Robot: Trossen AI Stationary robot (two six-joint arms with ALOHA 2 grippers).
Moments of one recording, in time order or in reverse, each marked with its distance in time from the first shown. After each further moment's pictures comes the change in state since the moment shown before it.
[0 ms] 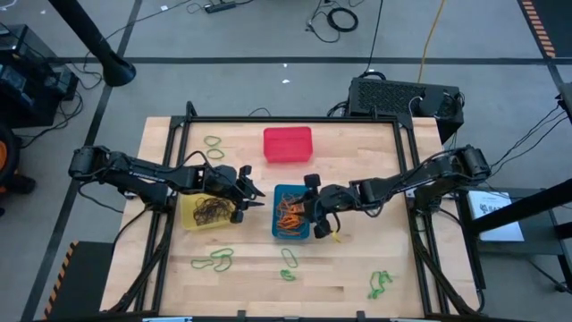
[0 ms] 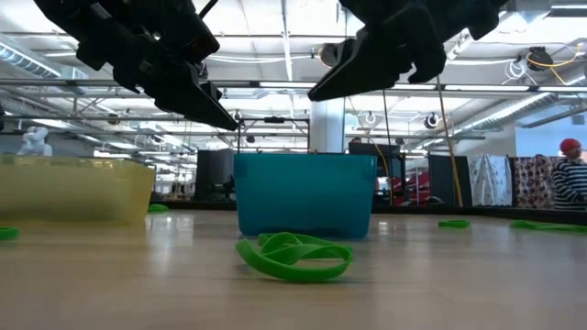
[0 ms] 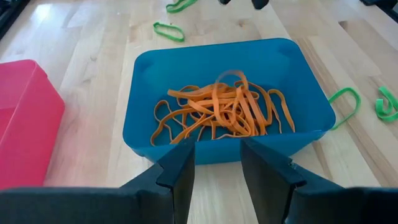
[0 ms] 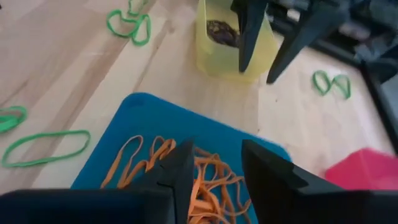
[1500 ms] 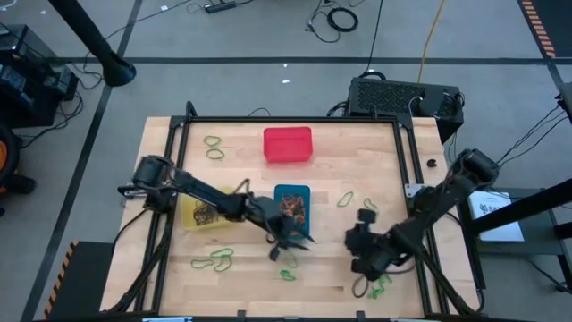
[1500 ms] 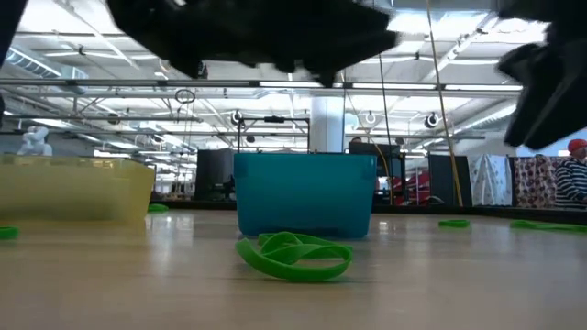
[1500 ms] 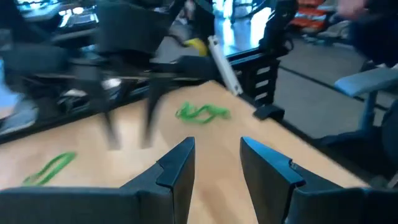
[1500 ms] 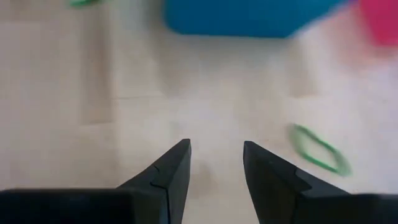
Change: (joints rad) left arm -0.219 0.644 0.440 0.570 0.192 0.033; right arm 0.580 -0.044 0.000 -0.801 0.422 1.062
